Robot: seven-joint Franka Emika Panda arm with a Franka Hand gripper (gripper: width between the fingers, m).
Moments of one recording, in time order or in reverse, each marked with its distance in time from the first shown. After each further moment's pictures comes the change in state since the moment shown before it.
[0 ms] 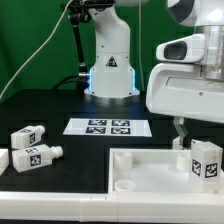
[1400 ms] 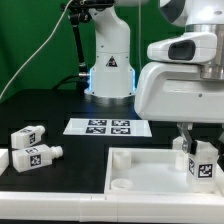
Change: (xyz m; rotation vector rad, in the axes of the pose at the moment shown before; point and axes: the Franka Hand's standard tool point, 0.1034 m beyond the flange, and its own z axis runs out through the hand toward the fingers) arm 0.010 0.011 0.000 -0.012 0.018 -0.473
